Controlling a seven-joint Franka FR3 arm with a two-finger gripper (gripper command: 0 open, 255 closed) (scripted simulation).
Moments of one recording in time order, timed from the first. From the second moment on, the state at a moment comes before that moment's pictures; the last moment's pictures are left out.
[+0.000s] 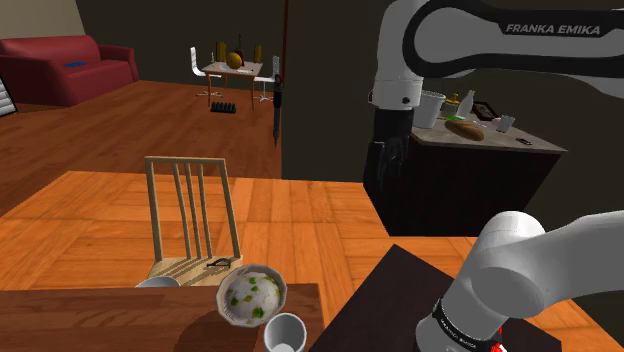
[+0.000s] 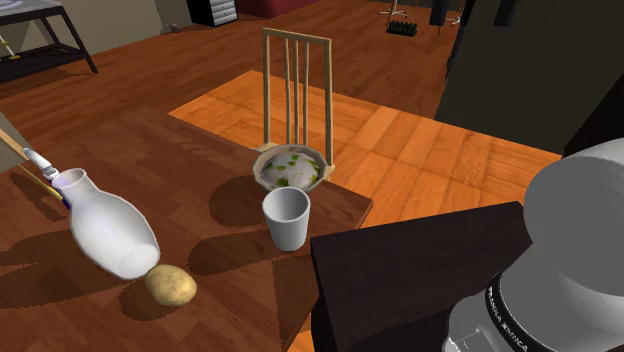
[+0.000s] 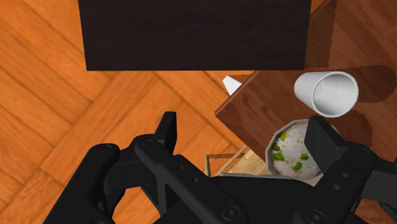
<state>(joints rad) -0.01 -0.79 0.06 -2.44 0.11 1.47 0.05</state>
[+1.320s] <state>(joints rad) 0.13 -0.54 0.35 -2.79 0.38 2.16 0.23</state>
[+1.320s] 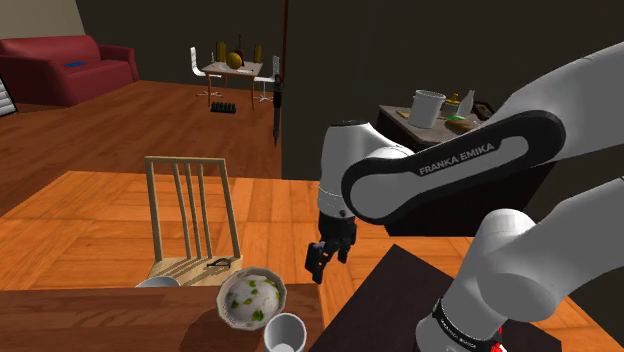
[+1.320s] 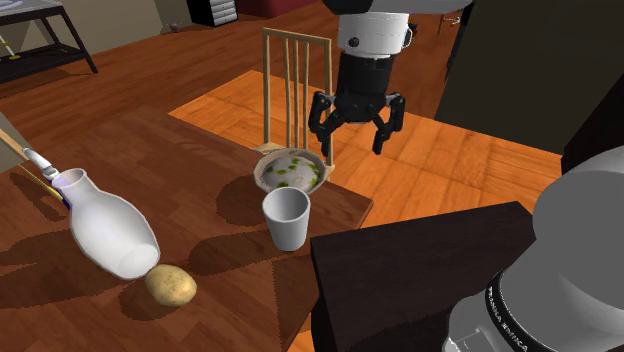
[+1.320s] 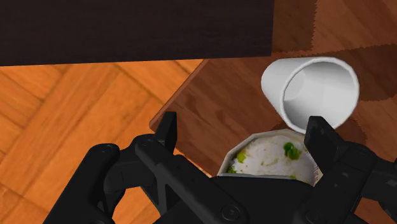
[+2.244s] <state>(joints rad) 0.15 -0.01 0.52 -2.75 0.36 2.72 0.39</state>
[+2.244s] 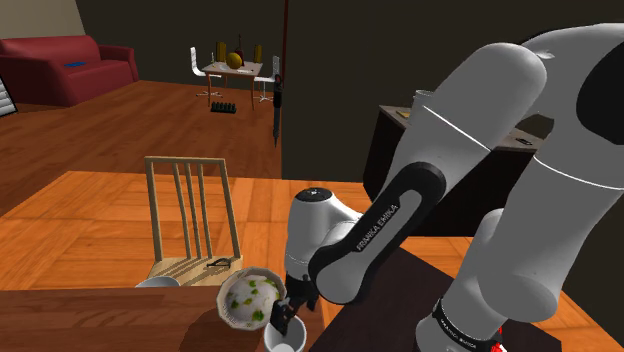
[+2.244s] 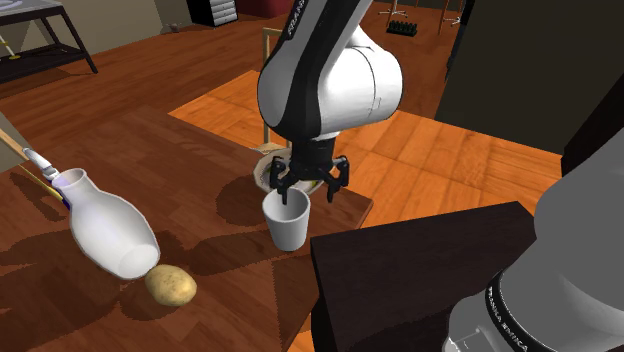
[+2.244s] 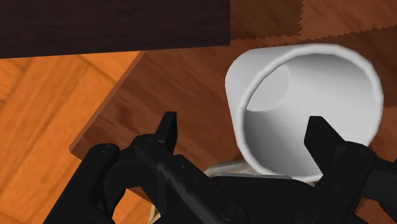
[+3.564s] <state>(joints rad) 0.15 0.09 0.51 -2.75 0.31 2.81 0.42</state>
